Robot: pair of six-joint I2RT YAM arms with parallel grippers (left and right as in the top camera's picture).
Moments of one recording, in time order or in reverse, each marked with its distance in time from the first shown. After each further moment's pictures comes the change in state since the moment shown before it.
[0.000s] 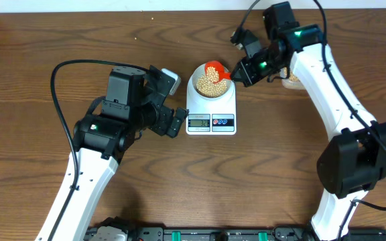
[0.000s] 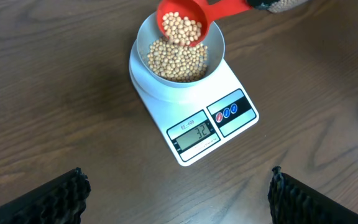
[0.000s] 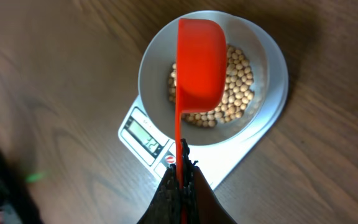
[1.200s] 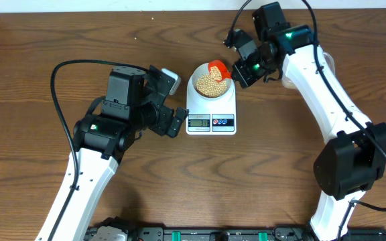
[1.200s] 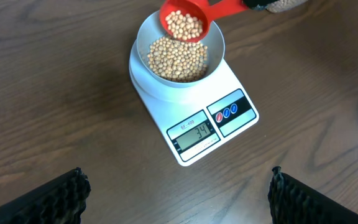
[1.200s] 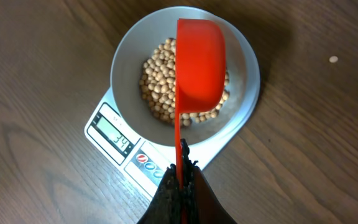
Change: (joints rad) left arm 0.000 0.000 0.000 0.000 0.000 0.000; right arm 0.047 0.000 0.012 0.003 0.147 -0.044
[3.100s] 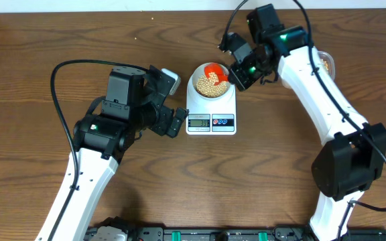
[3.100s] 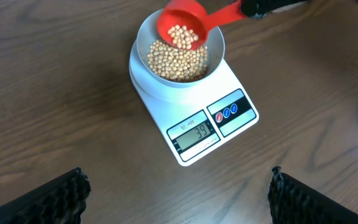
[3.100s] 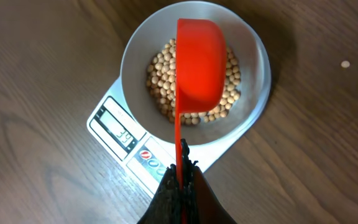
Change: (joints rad) left arm 0.000 0.000 0.000 0.000 0.000 0.000; right arm 0.026 0.000 0.000 -0.013 0.017 -0.037
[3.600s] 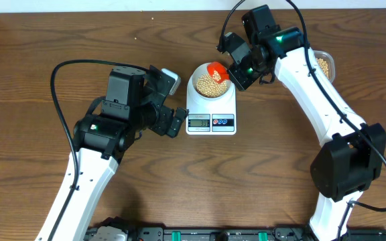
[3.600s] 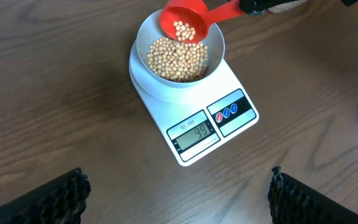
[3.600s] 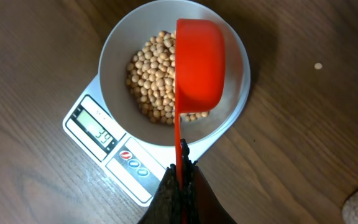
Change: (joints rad) left arm 0.000 0.000 0.000 0.000 0.000 0.000; right arm 0.014 0.000 0.000 0.016 0.087 -0.018
